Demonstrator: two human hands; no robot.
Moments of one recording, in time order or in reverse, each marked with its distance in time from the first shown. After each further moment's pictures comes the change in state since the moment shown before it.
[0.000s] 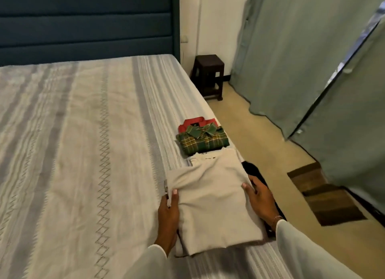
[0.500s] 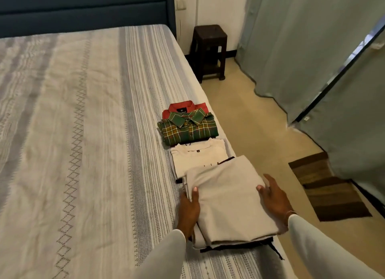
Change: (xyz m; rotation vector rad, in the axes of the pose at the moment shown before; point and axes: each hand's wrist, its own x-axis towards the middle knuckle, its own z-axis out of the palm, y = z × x) left_hand 0.049 -0.085 0.168 0.311 -0.083 -0.172; right_hand 0.097 0.142 -0.081 -0.201 -0.151 0.254
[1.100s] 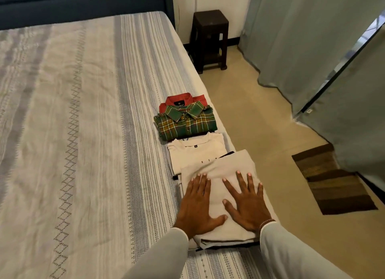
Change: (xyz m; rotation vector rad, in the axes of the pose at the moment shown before) left_hand 0.005 -0.002 0.021 1.224 -0.175 0.841; right_hand -0.009 0.001 0.067 -0.782 -0.101 -0.435
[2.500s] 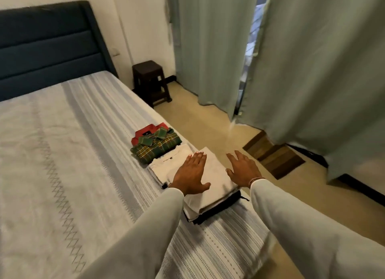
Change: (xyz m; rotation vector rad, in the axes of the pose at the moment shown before) left_hand -0.038 0.051 -0.172 0.226 -0.106 0.464; right_hand -0.123 -0.049 -0.156 0.045 0.092 0.464
